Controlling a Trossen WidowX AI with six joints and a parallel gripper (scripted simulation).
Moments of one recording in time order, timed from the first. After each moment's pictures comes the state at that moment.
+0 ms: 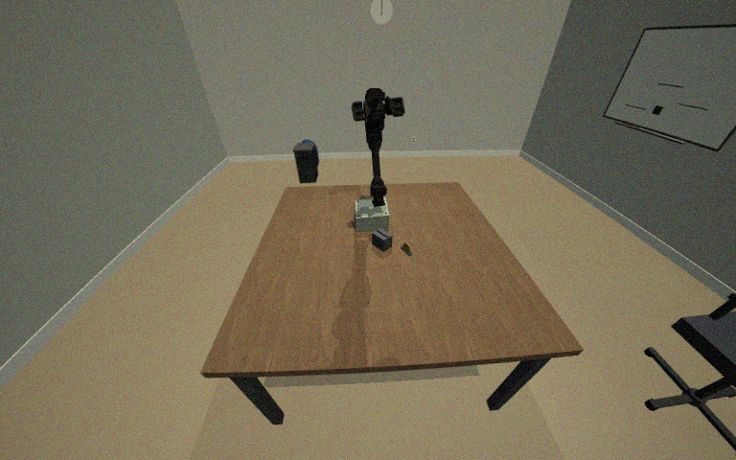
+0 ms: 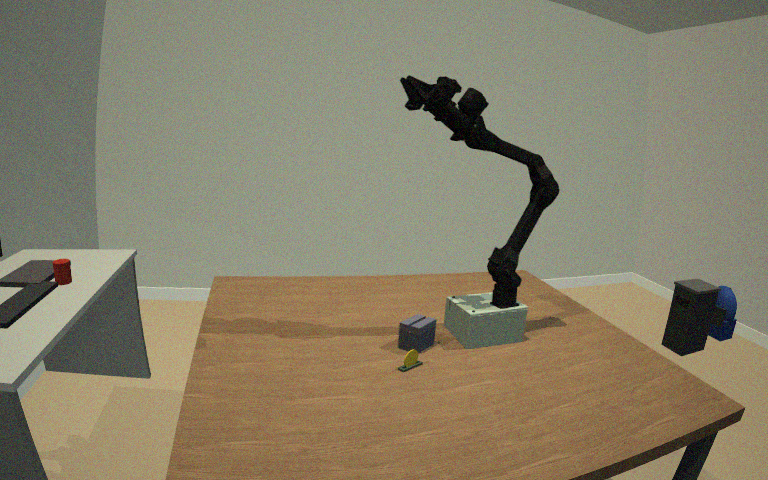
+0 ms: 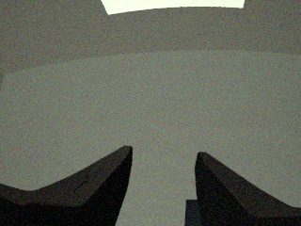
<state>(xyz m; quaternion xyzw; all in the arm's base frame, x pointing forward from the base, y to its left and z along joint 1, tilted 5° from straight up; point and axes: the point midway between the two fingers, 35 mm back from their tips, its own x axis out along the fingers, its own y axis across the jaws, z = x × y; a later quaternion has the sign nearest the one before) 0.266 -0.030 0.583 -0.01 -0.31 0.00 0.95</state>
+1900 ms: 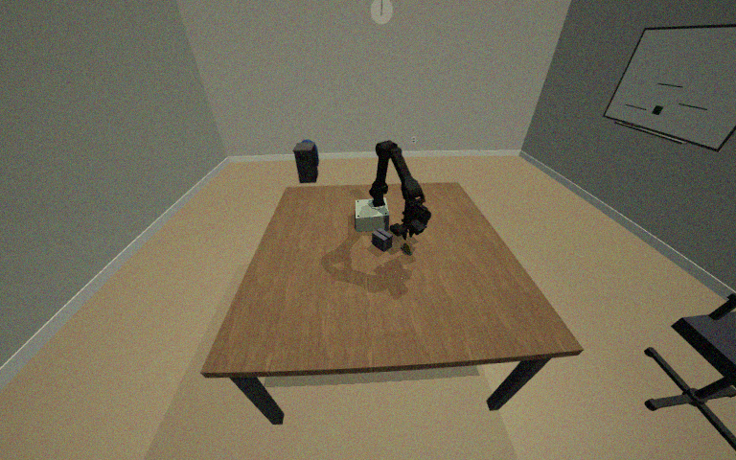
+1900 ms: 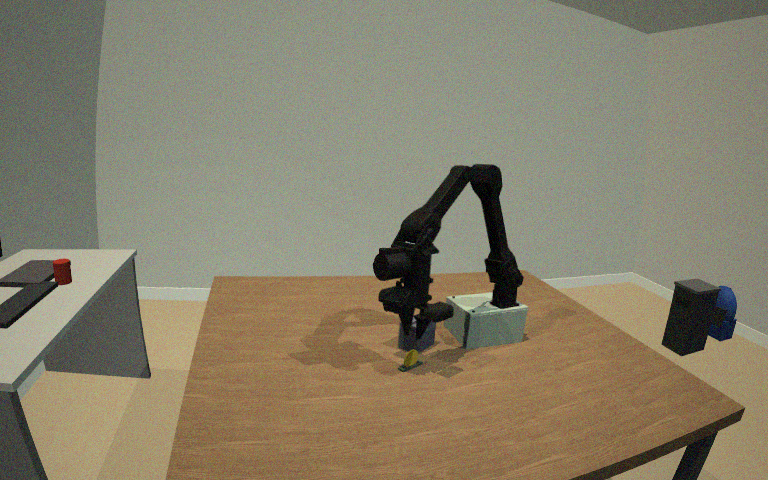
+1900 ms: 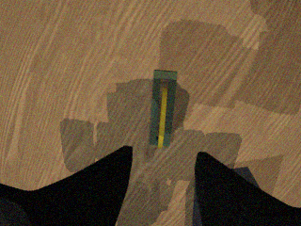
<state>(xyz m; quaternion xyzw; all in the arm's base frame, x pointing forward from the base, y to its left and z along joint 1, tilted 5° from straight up) 0.322 0.064 0.022 -0.15 0.68 0.10 0.71</state>
